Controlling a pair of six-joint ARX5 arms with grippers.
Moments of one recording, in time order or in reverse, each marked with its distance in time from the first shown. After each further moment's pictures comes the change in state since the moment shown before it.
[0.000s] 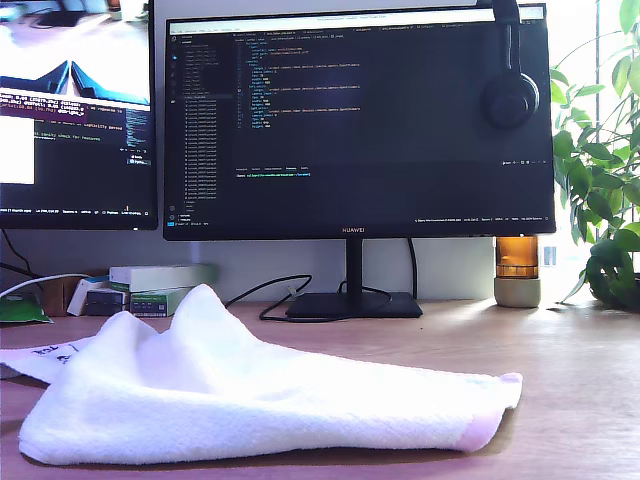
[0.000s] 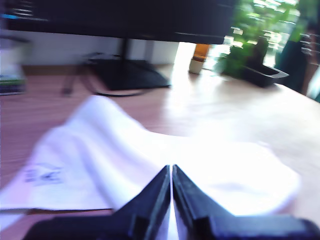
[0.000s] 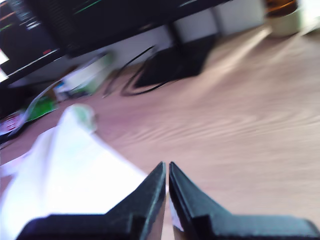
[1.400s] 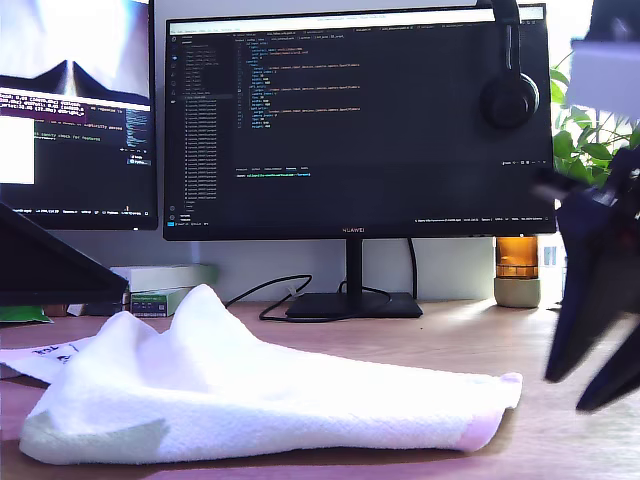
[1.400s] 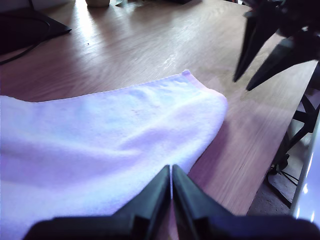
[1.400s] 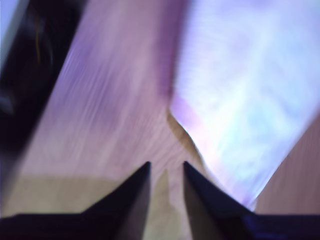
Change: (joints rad) left arm -0.607 0.609 0.000 0.435 -0.367 0.126; right arm 0.438 1.102 0.428 -0.103 0.125 -1.860
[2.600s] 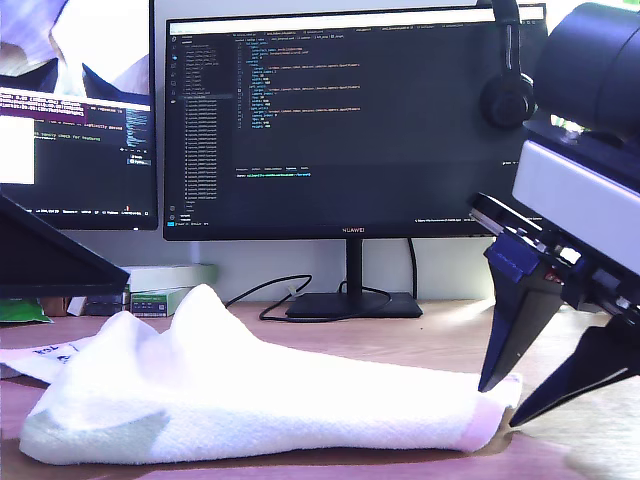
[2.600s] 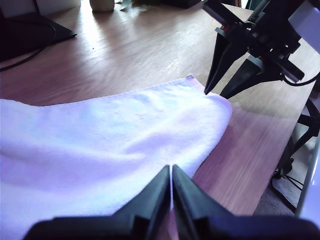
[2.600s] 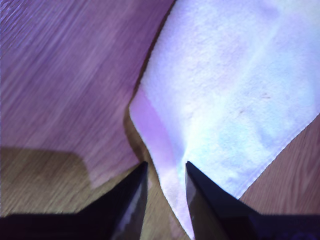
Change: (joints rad) left arm 0.000 0.000 0.000 0.014 -0.014 0.000; right arm 0.000 0.175 0.000 0.230 0.019 -0.073
